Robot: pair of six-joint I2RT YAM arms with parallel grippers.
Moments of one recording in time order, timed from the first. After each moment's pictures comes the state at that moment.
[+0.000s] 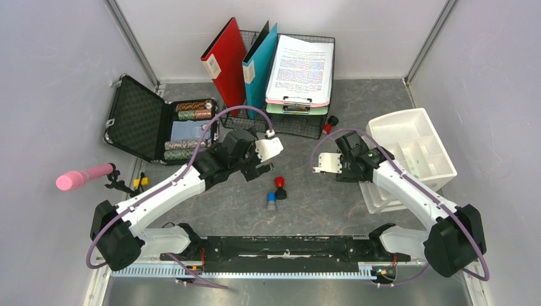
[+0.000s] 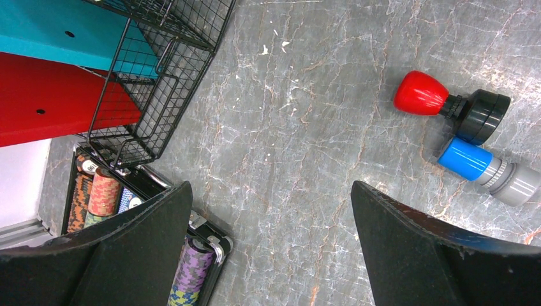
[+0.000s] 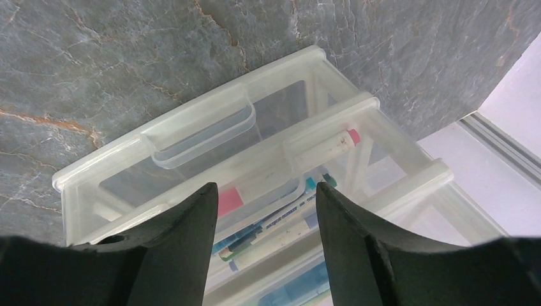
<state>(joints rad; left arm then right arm) -0.78 1.20 0.96 -0.46 -0.12 0.52 0.48 1.21 0.86 -0.83 0.30 -1.07</state>
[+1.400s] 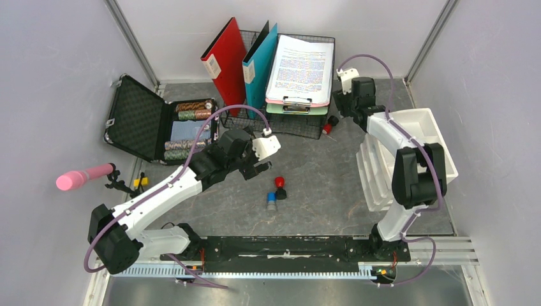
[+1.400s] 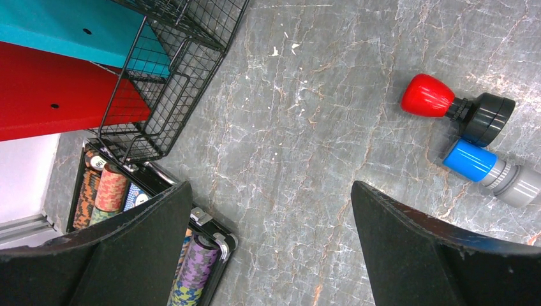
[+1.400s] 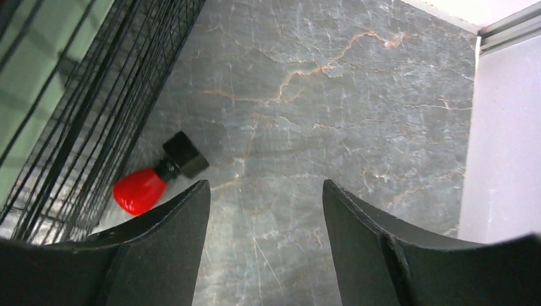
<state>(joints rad) -0.76 1.17 0.96 -0.46 -0.12 0.52 0.17 1.72 1.26 -0.12 0.17 -0.29</state>
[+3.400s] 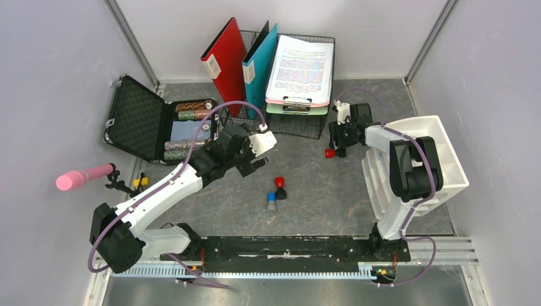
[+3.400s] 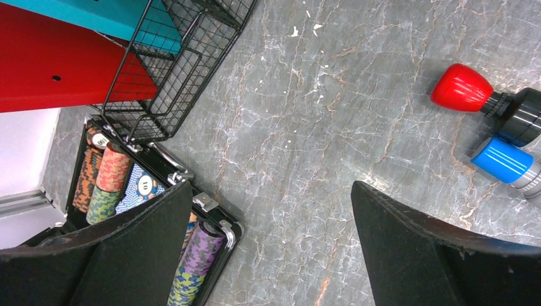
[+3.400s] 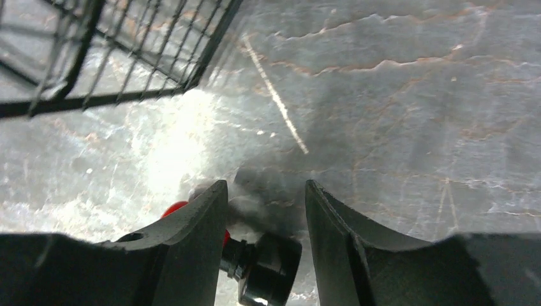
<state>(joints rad) -0.71 1.19 0.96 -0.46 -0.13 0.51 0.12 1.83 1.08 -0.19 -0.25 -0.13</state>
